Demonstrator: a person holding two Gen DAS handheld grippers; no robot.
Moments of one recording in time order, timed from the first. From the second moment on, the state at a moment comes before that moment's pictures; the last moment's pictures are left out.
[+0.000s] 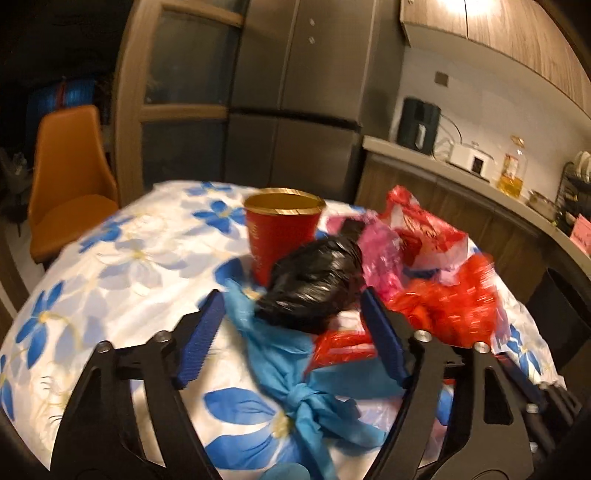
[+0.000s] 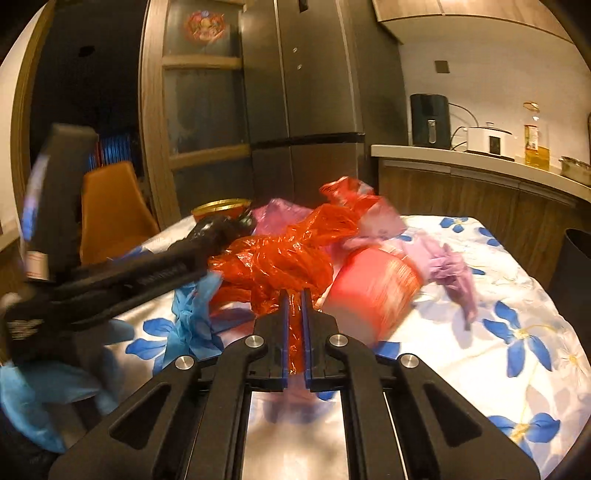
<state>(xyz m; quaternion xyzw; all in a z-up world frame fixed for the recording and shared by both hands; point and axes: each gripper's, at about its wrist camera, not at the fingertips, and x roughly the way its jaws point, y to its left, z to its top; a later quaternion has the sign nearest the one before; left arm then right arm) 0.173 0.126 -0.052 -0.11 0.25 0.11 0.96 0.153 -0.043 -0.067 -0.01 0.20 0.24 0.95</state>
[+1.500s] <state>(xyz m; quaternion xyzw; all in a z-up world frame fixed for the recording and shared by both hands) 0.133 -0.022 0.015 -0.08 0.17 -0.02 0.98 0.104 -0.206 -0.013 0.06 0.11 0.11 0.99</state>
